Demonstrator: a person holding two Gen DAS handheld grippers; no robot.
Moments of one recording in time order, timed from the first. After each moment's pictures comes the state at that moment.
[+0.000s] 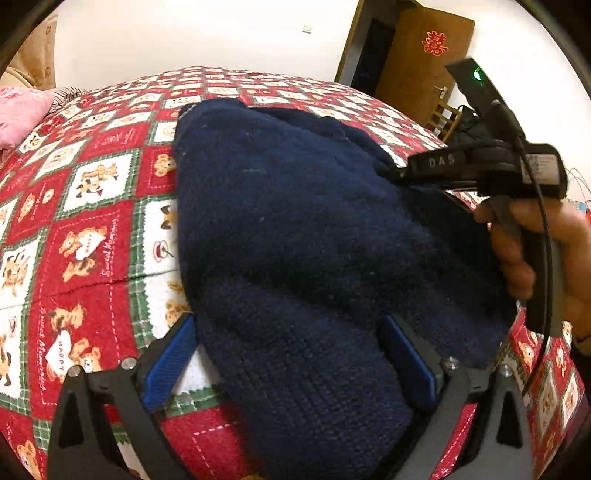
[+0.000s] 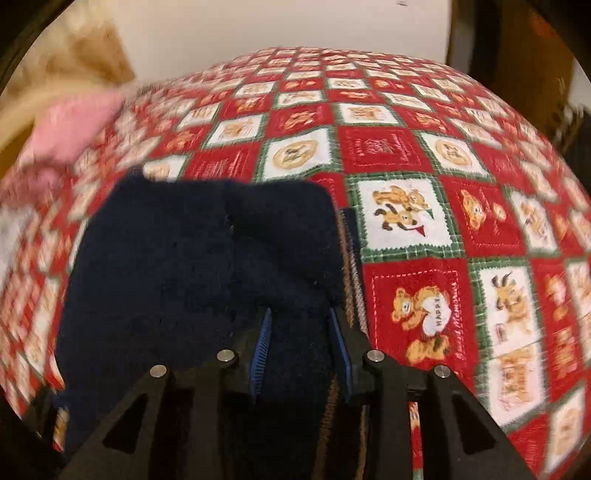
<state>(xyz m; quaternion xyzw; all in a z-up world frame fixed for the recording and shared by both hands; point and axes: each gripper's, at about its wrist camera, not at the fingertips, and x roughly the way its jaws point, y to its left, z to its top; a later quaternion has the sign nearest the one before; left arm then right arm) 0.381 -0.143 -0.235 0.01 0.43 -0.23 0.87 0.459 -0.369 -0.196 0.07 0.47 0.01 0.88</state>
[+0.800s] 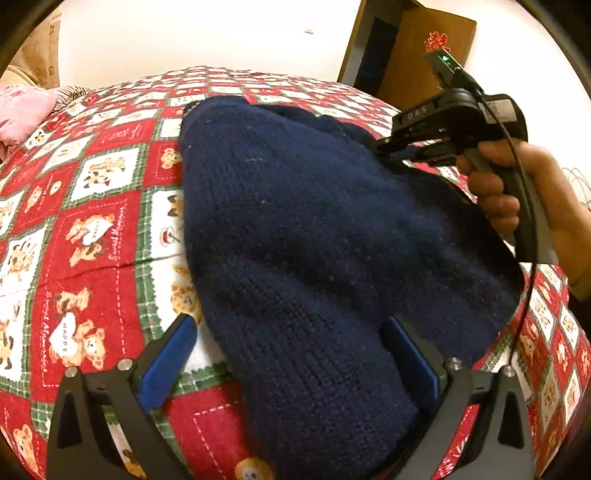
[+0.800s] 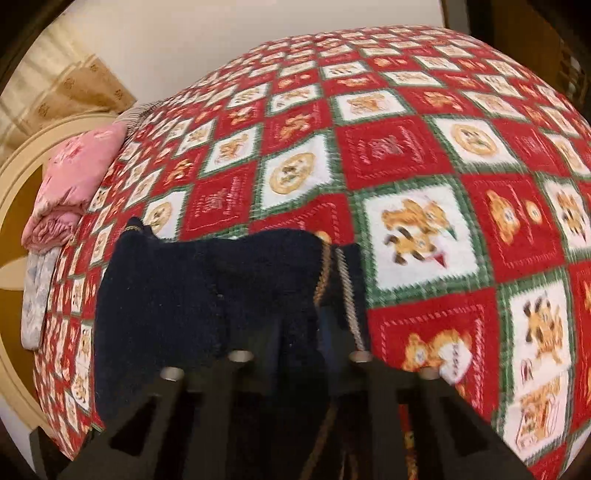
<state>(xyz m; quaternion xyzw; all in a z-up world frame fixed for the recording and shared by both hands) 0.370 -0.137 -0.237 0.00 0.43 -0.23 0.88 0.501 -0.379 -0.184 0.09 0.48 0.04 0.87</state>
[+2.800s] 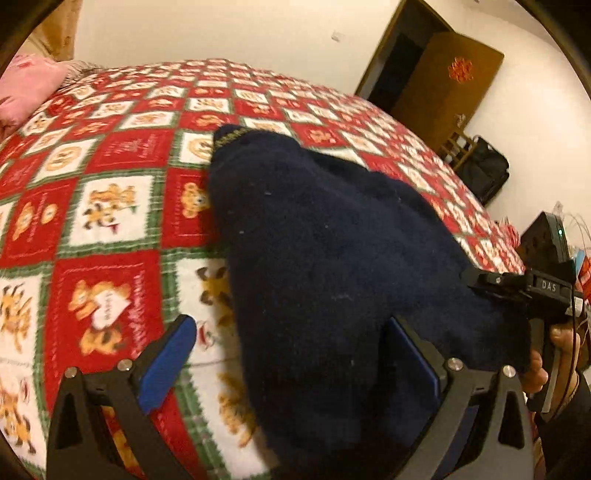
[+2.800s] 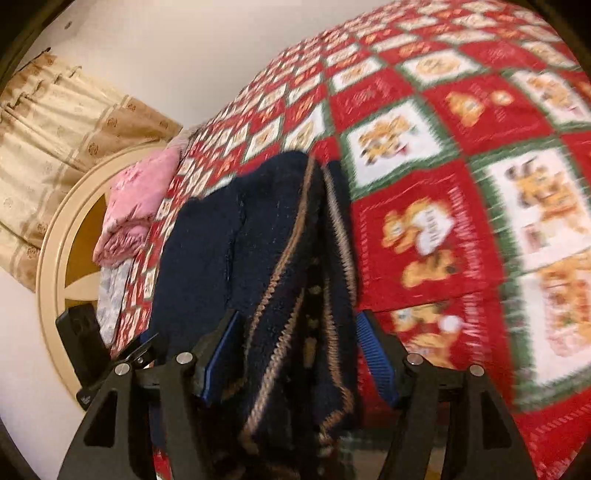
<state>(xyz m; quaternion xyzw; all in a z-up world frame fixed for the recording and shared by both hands) 0.441 -0.116 -0.219 -0.05 0.45 -0.22 0.87 0.433 -0.427 -0.221 0.26 0.48 0.16 0.82</state>
